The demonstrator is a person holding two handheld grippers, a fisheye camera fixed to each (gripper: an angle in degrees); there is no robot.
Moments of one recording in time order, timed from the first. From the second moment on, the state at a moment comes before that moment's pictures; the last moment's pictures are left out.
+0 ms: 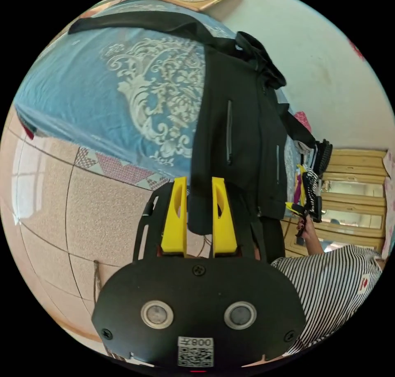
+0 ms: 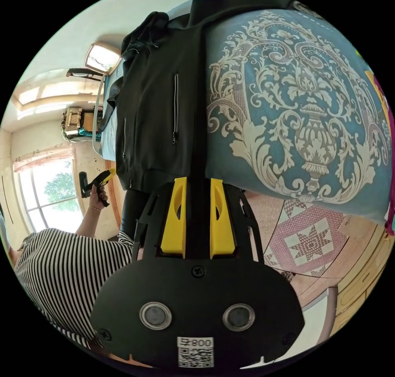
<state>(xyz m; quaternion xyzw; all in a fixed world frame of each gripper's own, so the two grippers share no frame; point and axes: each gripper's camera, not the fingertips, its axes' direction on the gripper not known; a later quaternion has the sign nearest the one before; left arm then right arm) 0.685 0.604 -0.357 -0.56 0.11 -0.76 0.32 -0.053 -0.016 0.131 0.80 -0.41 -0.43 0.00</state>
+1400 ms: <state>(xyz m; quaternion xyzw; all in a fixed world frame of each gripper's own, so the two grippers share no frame) 0.600 0.477 0.013 -0.67 0.26 -0.45 0.53 -0.089 0.214 0.254 0.97 -0.19 -0.17 0.03</state>
